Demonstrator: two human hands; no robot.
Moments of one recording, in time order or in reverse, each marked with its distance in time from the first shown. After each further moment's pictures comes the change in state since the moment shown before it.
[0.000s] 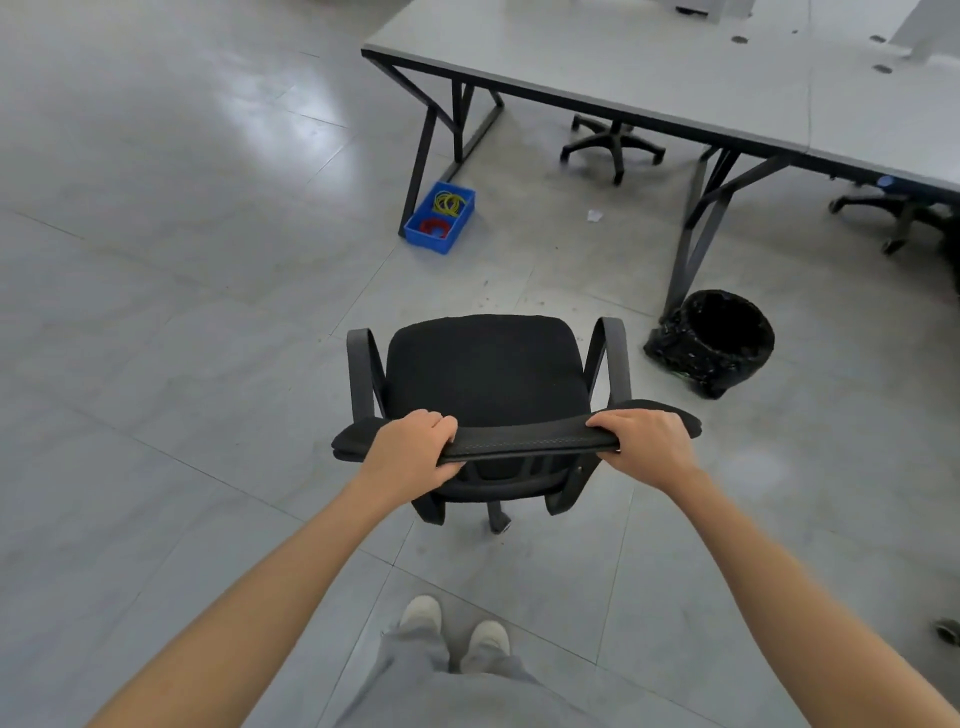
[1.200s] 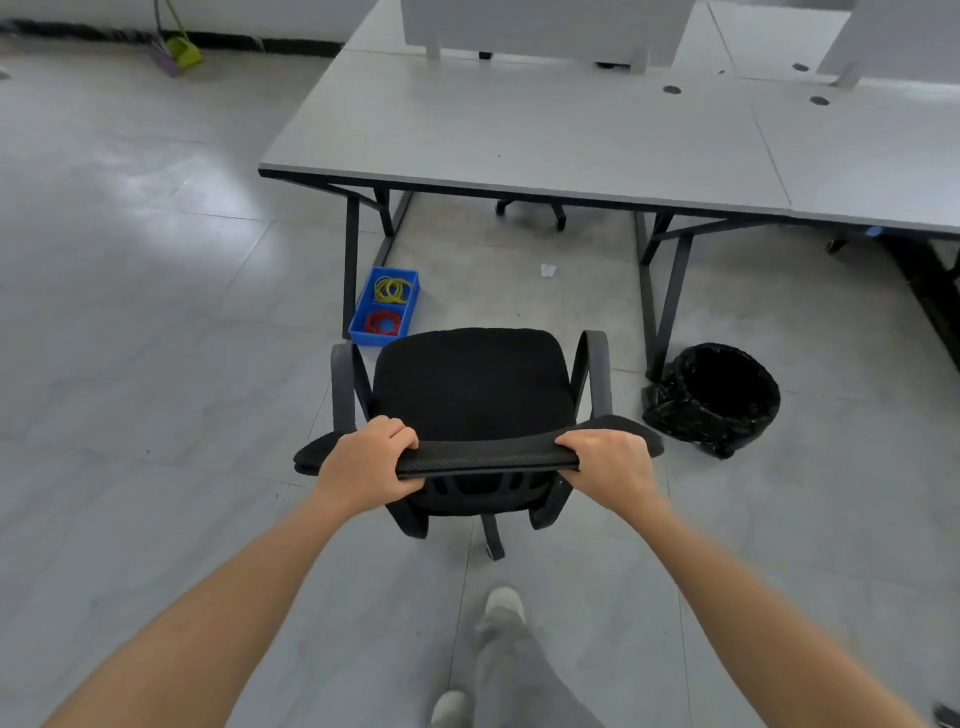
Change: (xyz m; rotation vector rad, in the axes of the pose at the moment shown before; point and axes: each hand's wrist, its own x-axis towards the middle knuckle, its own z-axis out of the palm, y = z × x) left_hand 0.344 -0.222 -0.038 -0.001 -0.076 0.176; right_hand 0.326 0.037 0.019 -0.013 0.145 0.261
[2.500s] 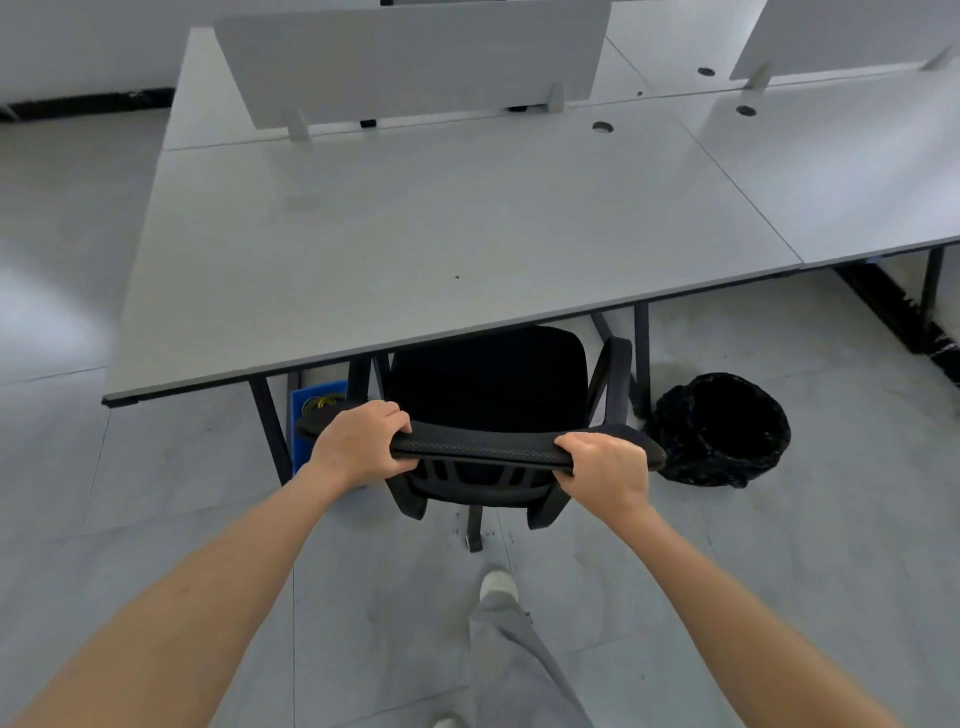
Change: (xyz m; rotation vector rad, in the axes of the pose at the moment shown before) left_hand 0.464 -0.240 -0.060 0.005 -0.148 0.407; right_hand 0.385 0.009 0.047 -0.079 0.139 0.404
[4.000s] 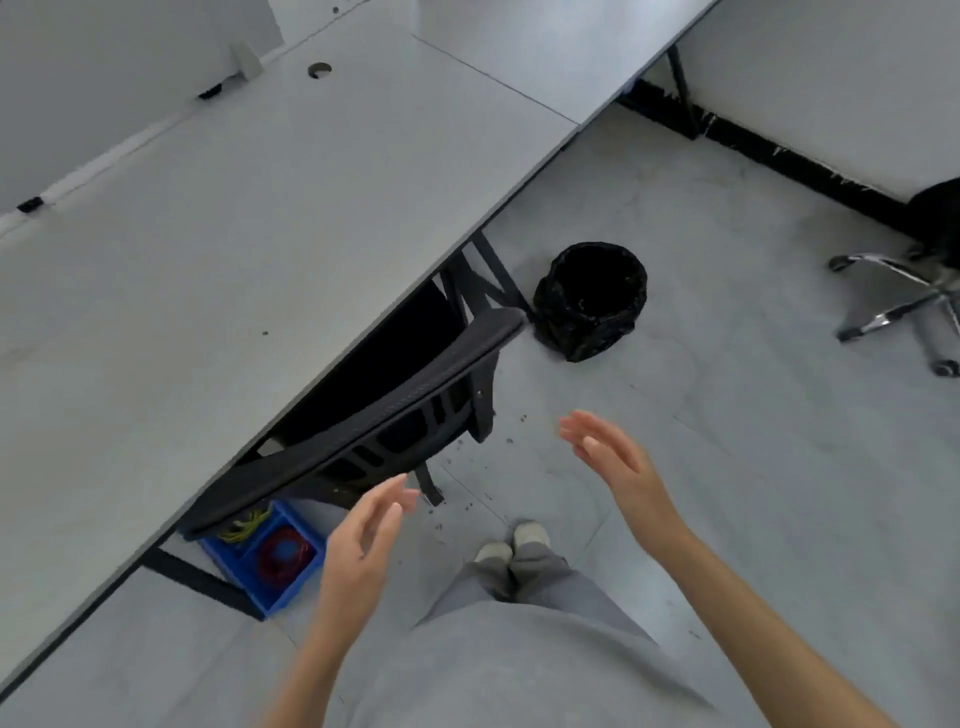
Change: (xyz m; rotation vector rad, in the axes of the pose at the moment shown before) left_hand 0.022 0.087 -0.005 -0.946 -0.178 -0.041; right_hand -0.076 0.005 -0.055 1.391 0.234 1.051
